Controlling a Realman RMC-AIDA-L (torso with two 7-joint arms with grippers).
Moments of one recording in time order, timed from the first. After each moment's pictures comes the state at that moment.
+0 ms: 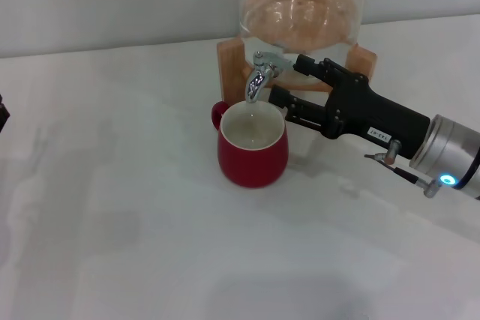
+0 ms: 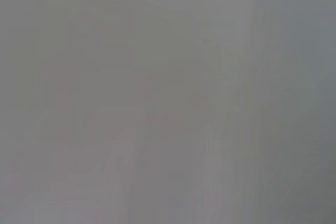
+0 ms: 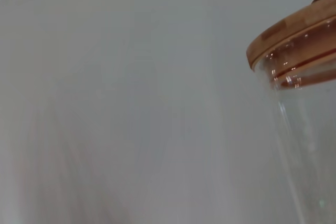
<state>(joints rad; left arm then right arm) -0.33 -2.09 1.89 0.32 -0.44 1.06 -0.09 0.49 2.02 -1.61 -0.22 -0.52 -1.45 0.82</state>
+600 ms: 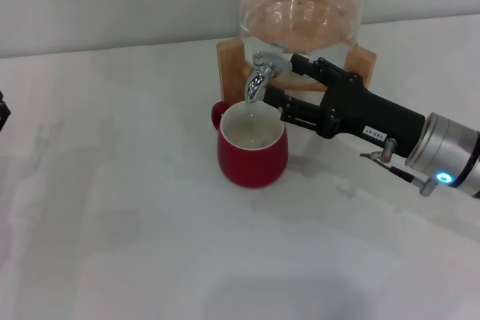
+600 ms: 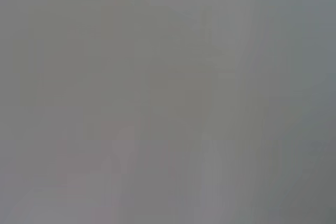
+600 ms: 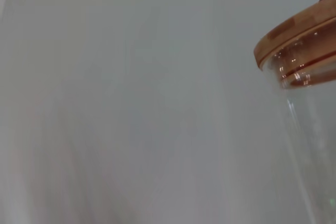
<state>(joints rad) -0.34 -2.09 1.89 0.32 -0.44 1.06 -0.09 0.49 2.02 -1.62 -0.24 -0.52 -1.44 0.84</state>
